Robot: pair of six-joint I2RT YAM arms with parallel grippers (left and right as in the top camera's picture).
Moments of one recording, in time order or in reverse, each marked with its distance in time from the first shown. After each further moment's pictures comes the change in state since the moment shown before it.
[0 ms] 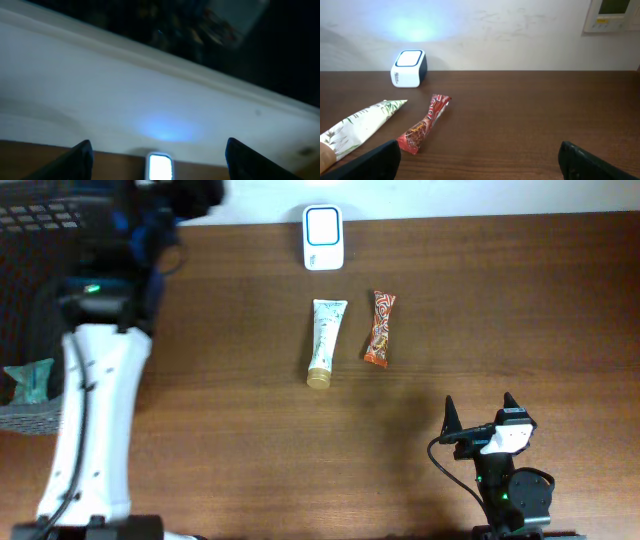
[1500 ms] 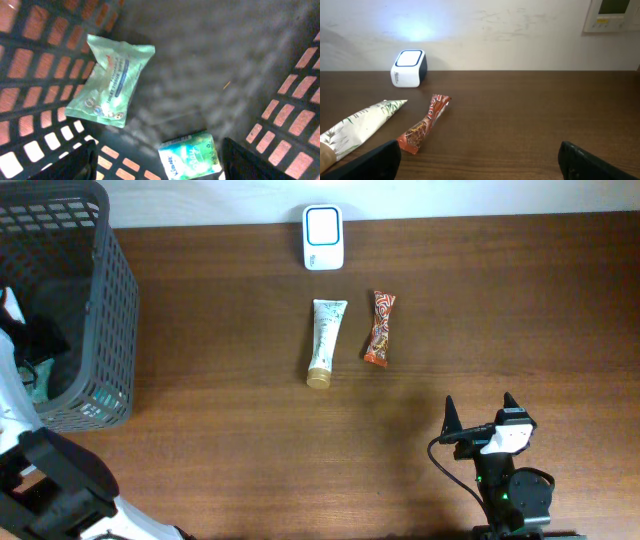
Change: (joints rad) left arm 0.629 0.287 0.001 -0.786 -0.262 0.472; right arm 0.000 0.000 0.000 0.000 0.000 0.000
